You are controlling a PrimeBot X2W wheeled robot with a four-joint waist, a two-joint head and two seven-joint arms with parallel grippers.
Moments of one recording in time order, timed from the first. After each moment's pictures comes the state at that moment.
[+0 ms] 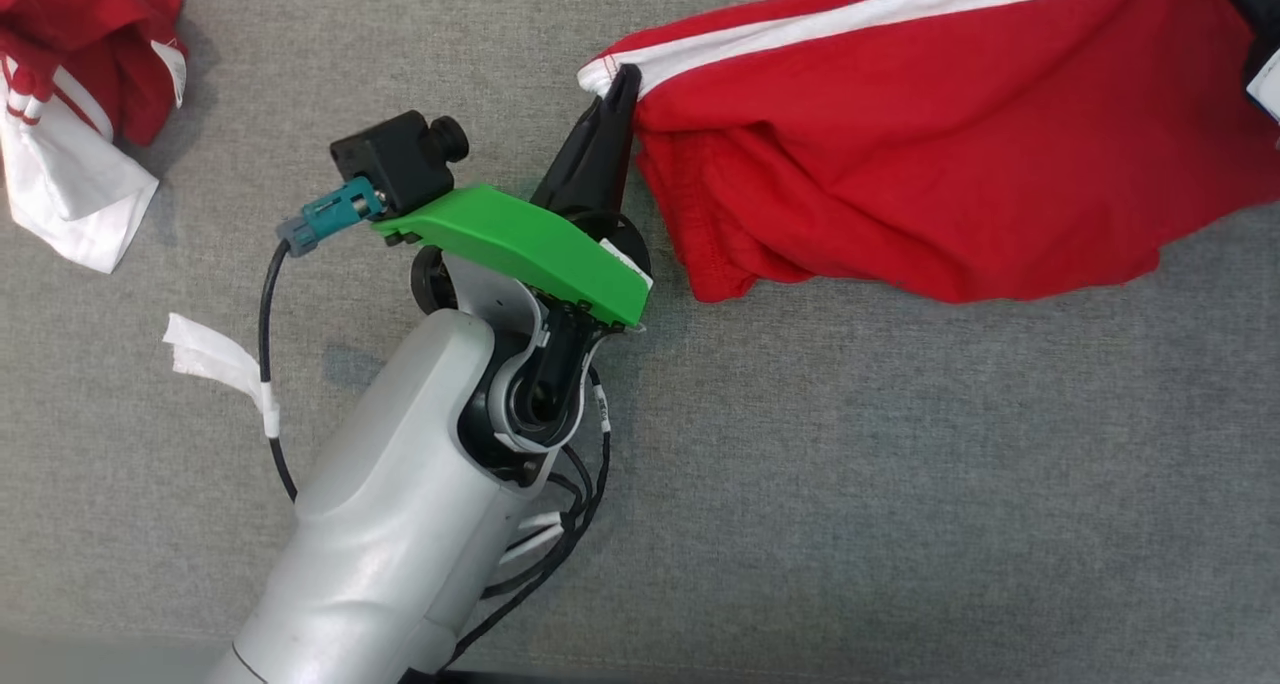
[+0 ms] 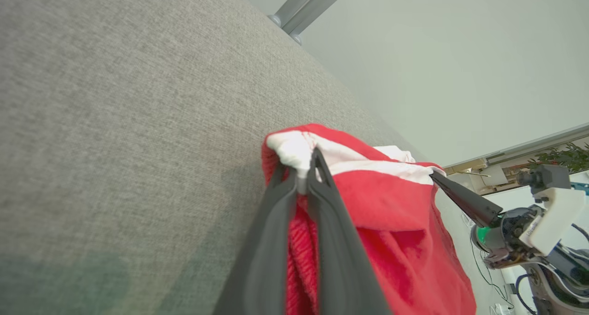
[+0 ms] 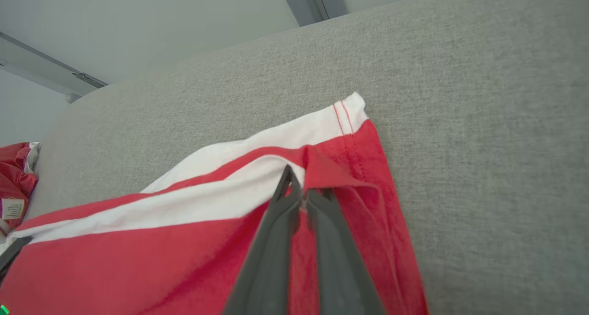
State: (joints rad) left arm -0.71 0.05 -0.60 0.25 -1.15 0.11 -0.10; right arm -0.81 -0.43 -0.05 0.22 0.73 0.13 0.68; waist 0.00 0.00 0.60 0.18
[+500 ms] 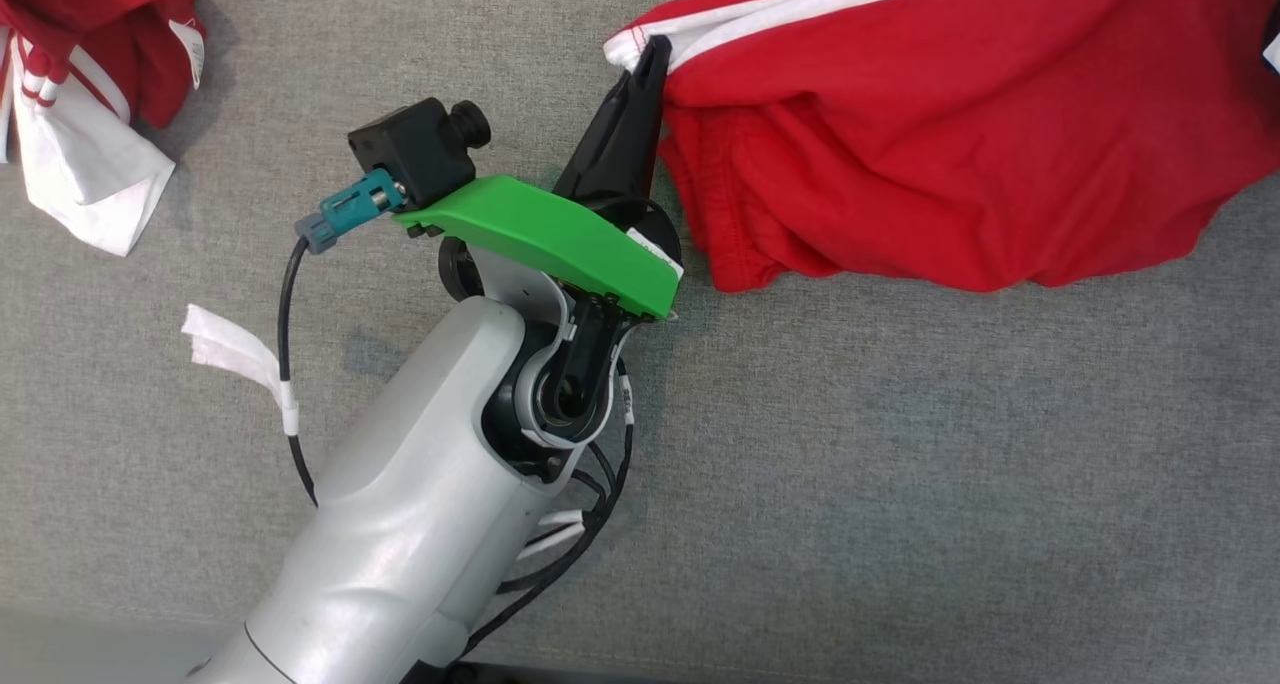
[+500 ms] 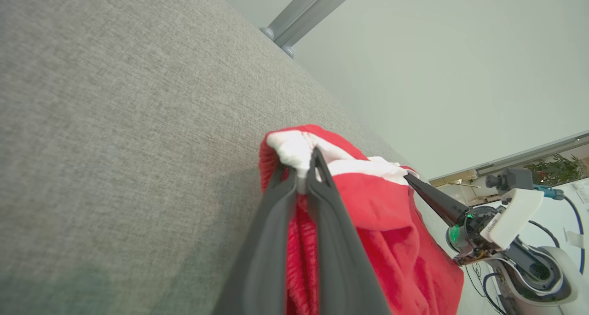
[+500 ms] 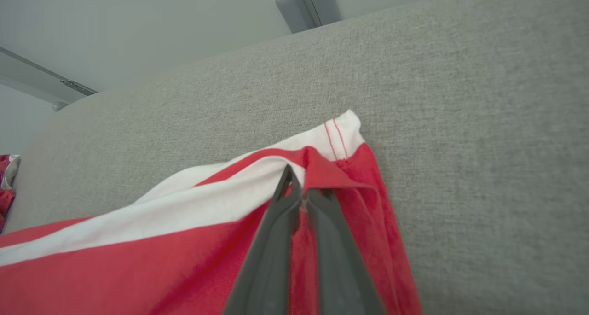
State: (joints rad) left arm -0.76 0.05 -0.67 0.24 -1.21 0.12 -0.18; right arm -0.87 -0.45 -0.04 0.31 0.71 0.13 0.61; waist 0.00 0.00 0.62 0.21
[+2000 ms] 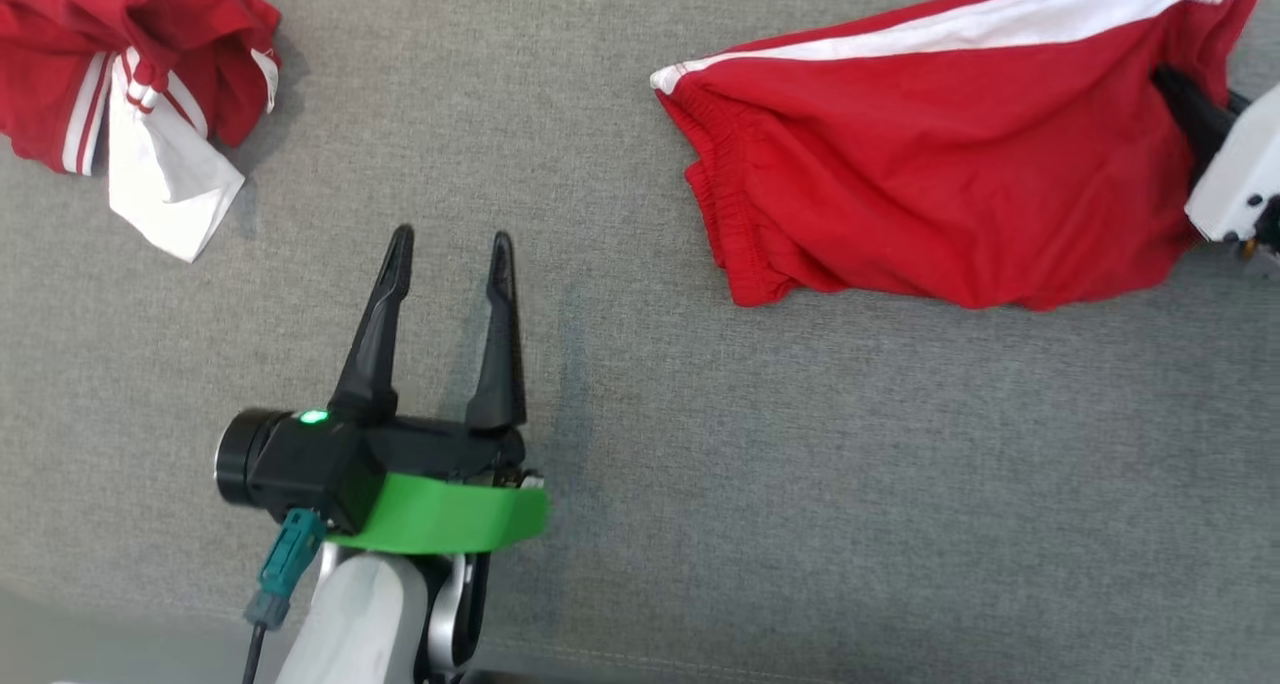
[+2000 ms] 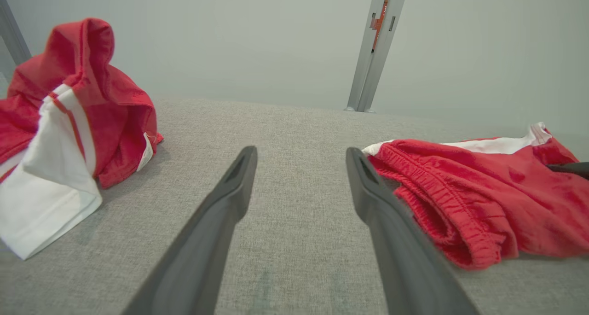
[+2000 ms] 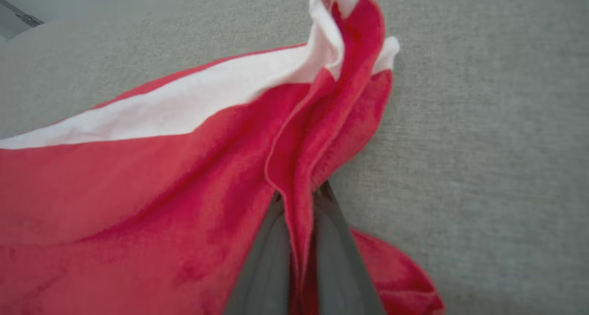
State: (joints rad) left arm -0.22 0.05 -0.33 -0.07 -0.27 0.10 -0.26; right arm -0.69 -0.46 0.03 0.33 0.61 0.13 0.57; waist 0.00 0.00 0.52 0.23
